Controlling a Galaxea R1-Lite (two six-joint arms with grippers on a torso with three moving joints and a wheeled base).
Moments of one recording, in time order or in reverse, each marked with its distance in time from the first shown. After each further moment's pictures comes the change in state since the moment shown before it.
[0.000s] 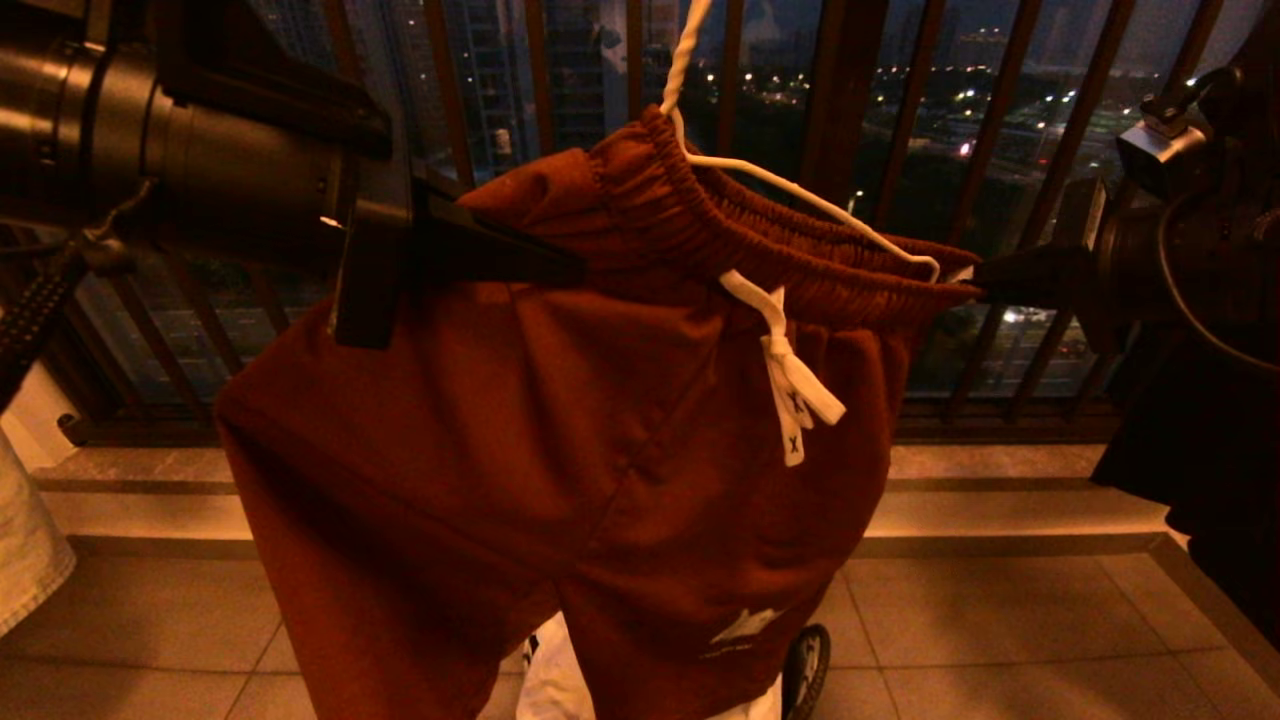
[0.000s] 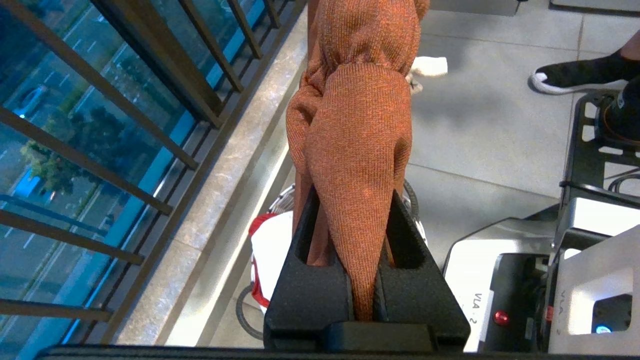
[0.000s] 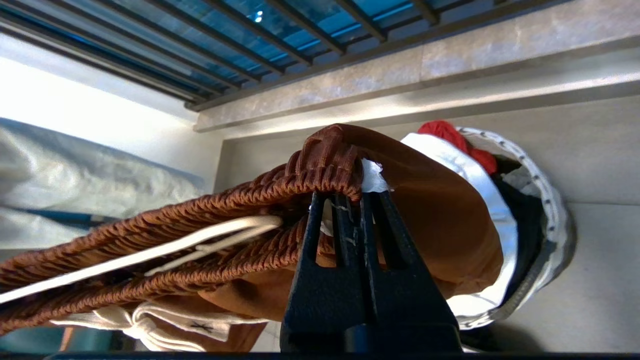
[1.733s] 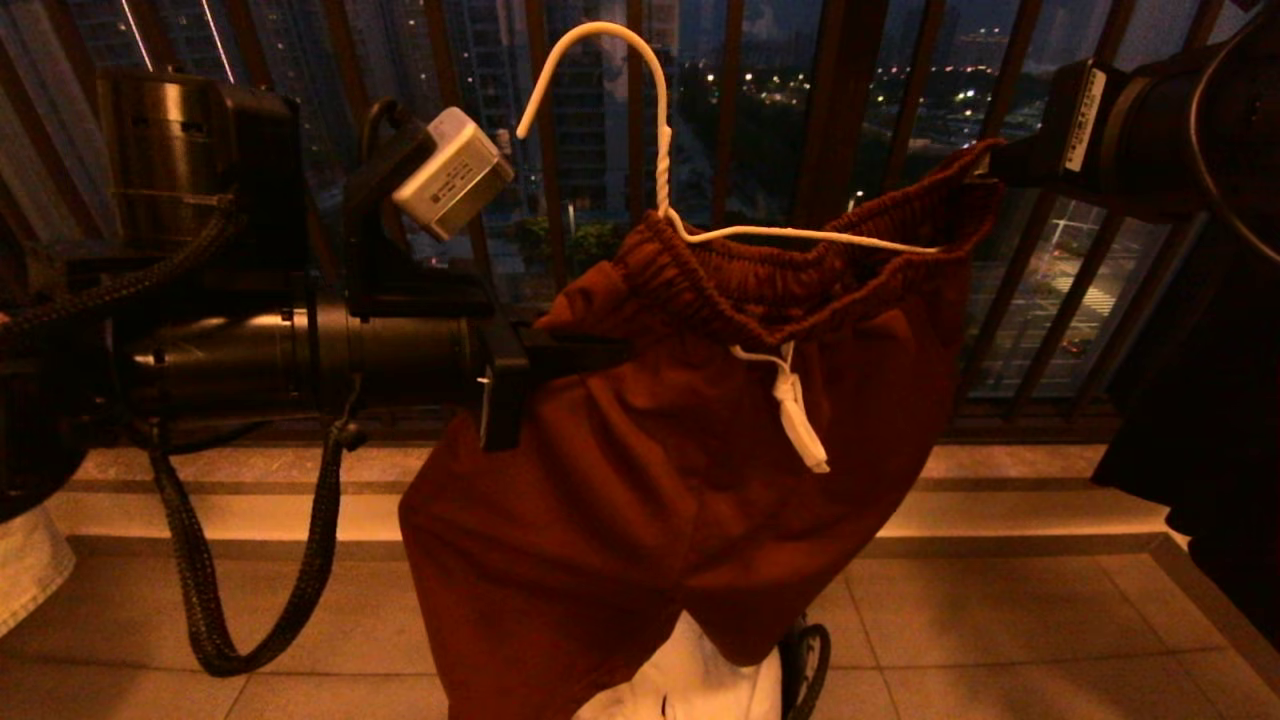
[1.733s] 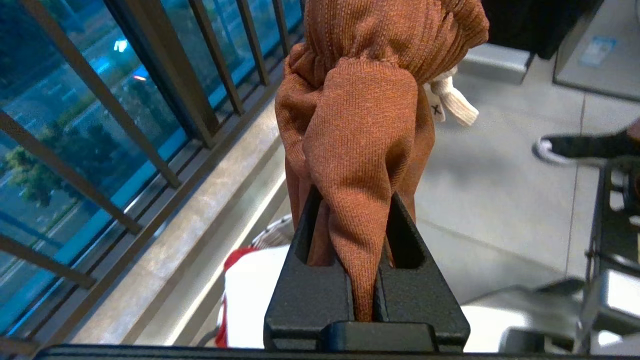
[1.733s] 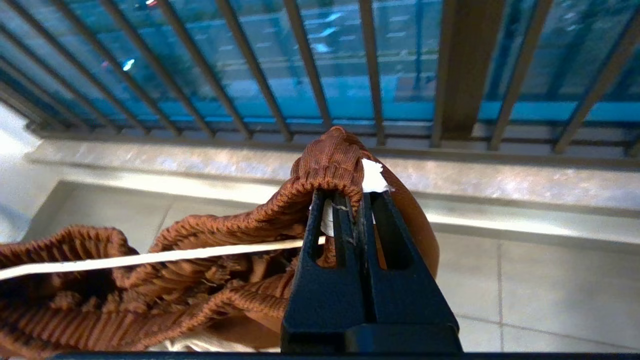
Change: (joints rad) left arm 0.004 -0.003 0.585 -0.784 -0.008 -0.234; right arm 0.320 -0.018 -0.241 0.103 -0.587 -0.365
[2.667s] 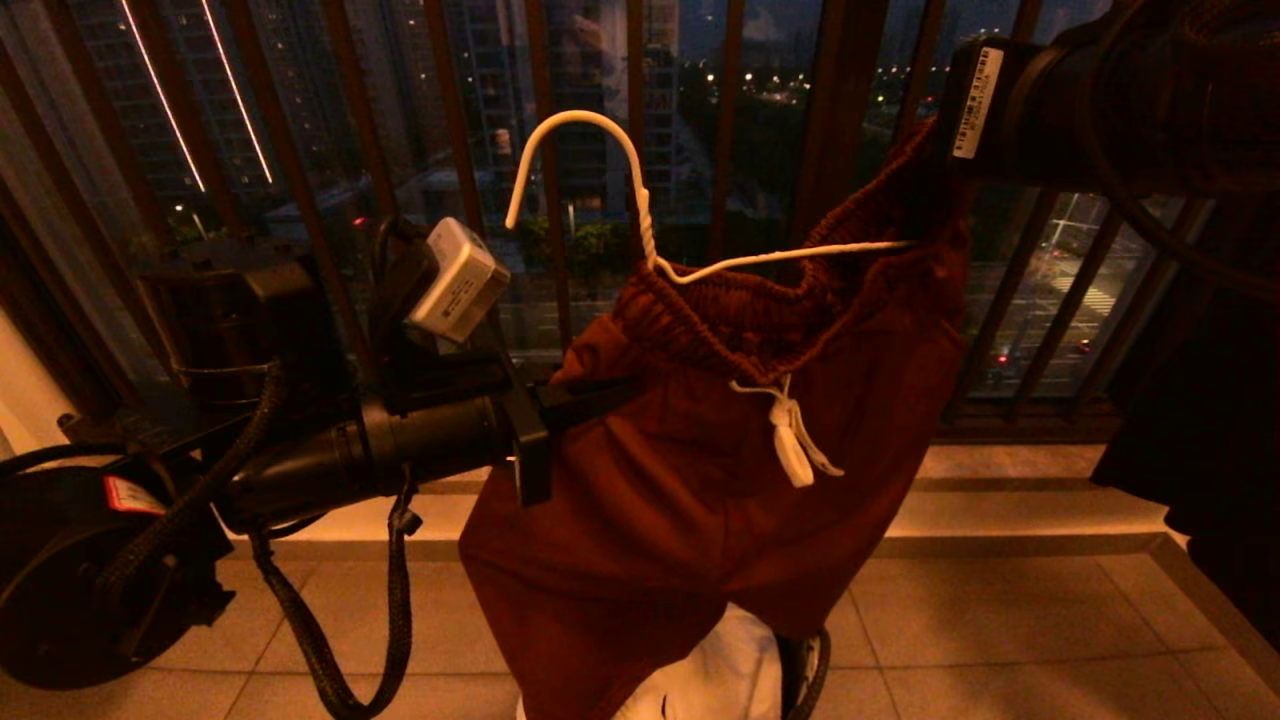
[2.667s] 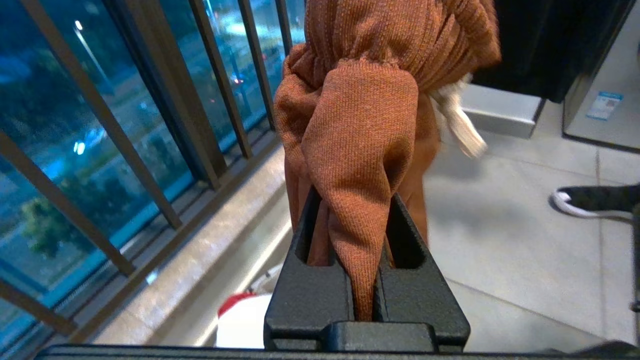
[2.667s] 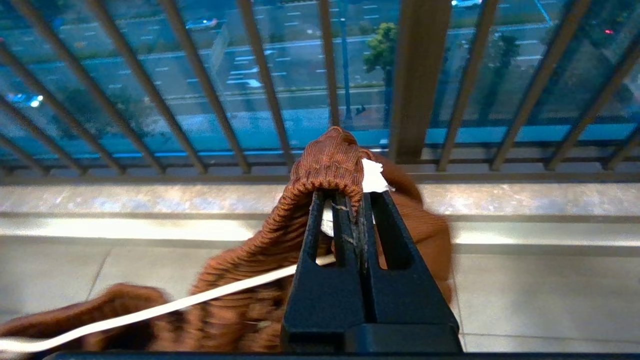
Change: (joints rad) left arm -0.010 0.069 0.323 -0.588 0.000 -0.095; right arm 0.278 0.090 -0.106 0.000 -0.468 -0.021
